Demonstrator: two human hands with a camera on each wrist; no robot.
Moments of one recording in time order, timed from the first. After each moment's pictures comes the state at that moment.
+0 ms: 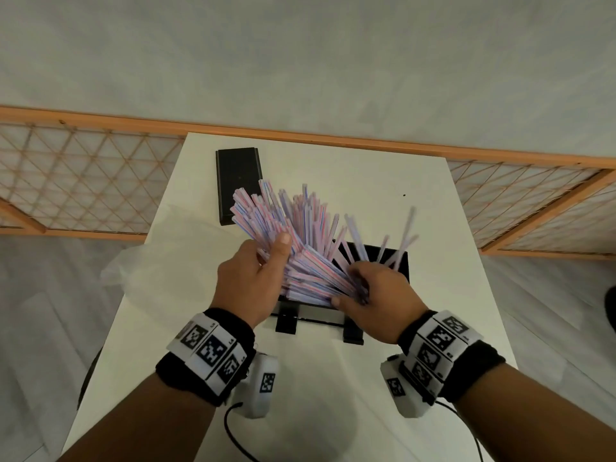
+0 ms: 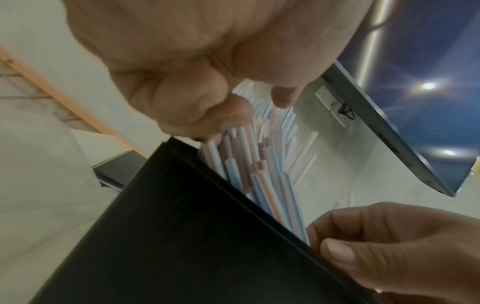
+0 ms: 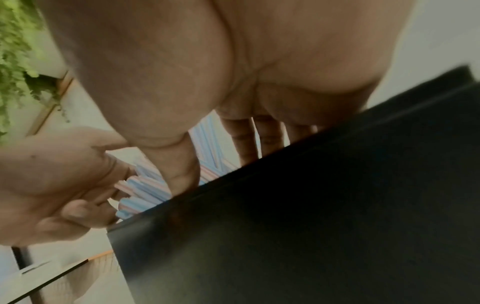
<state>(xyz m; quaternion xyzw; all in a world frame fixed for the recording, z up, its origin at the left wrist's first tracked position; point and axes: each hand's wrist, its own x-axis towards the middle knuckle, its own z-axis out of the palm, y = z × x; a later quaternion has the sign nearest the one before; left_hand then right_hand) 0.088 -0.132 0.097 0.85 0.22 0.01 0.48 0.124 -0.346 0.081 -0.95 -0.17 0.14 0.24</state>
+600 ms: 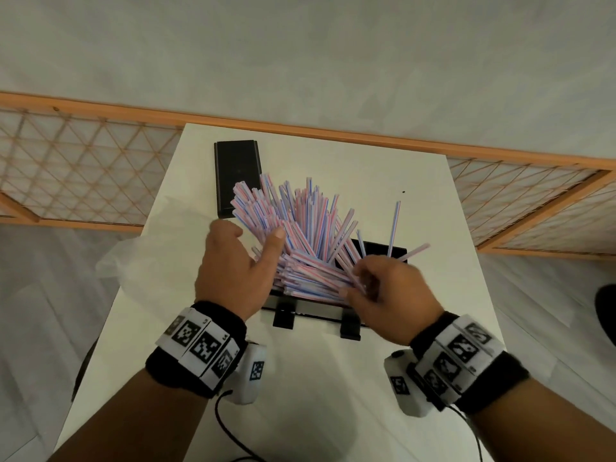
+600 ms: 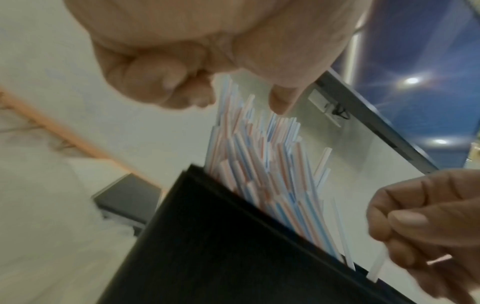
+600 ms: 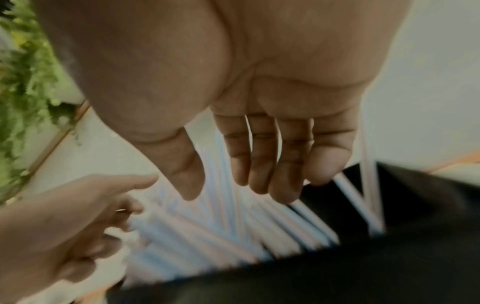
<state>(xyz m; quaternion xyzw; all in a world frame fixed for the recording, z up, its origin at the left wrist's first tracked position) 0.090 -0.120 0.092 0.86 0.24 0.12 0.43 0.116 -0.351 0.104 -0.94 -0.19 0.08 0.27</state>
